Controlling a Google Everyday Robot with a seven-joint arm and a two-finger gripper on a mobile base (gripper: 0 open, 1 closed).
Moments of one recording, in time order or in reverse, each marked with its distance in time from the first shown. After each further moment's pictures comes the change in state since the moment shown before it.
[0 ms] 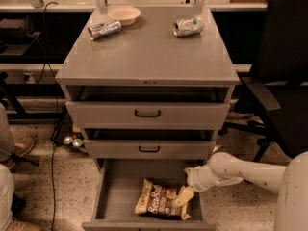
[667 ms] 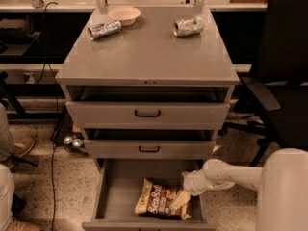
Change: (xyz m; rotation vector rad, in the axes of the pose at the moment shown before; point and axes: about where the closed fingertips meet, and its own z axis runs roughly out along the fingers) arm 0.029 -0.015 0.050 0.023 0.028 -0.012
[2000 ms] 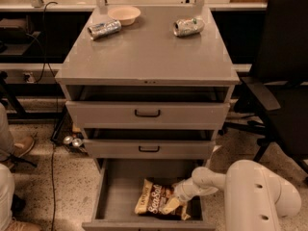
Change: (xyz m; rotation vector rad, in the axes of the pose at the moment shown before) arm 0.045 -0.013 0.128 -0.135 -0.005 0.061
